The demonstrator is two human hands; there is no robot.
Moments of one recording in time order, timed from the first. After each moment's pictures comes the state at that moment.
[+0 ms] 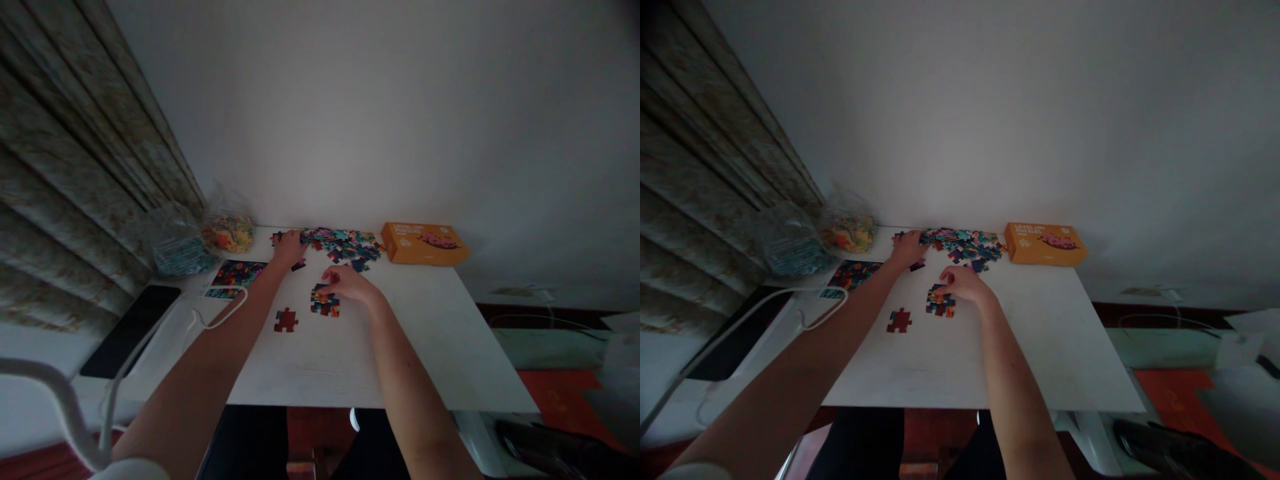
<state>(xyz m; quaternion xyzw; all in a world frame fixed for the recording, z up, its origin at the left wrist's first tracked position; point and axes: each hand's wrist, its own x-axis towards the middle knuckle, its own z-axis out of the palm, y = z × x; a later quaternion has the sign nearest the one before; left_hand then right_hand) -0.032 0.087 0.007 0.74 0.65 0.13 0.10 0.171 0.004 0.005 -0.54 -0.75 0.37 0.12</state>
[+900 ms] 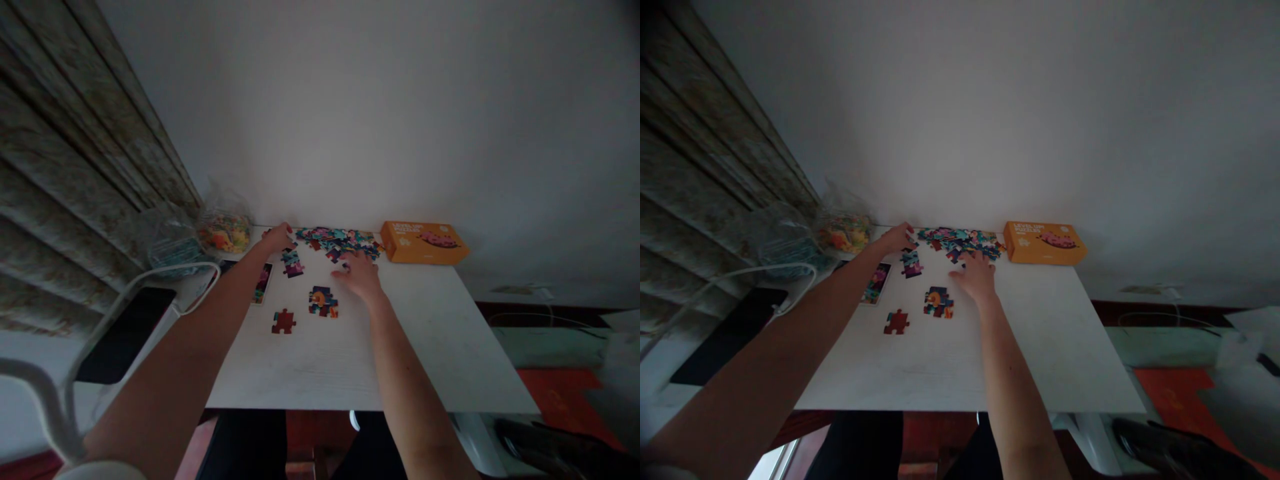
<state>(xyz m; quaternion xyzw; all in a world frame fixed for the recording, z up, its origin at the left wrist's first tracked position) -0.065 0.128 0.020 0.68 0.70 0.07 0.21 0.184 0.001 0.007 -0.69 -0.69 0.15 0.15</state>
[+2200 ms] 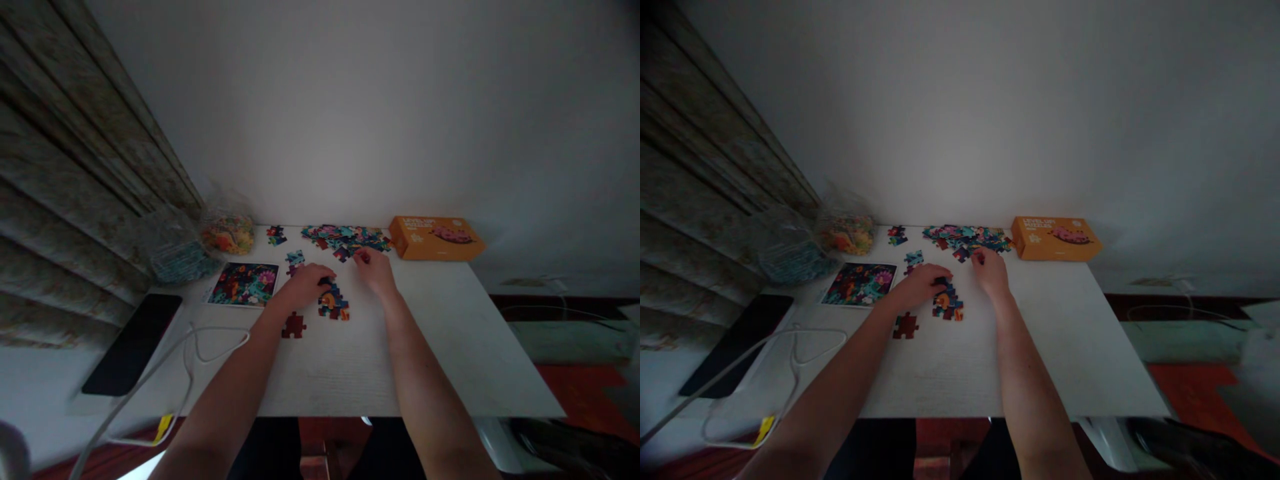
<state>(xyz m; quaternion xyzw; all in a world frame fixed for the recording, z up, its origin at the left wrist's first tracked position) -0.028 0.014 -0.009 0.83 0.42 0.17 0.33 0.196 0.021 -0.009 -0.68 -0.63 0.16 0.32</state>
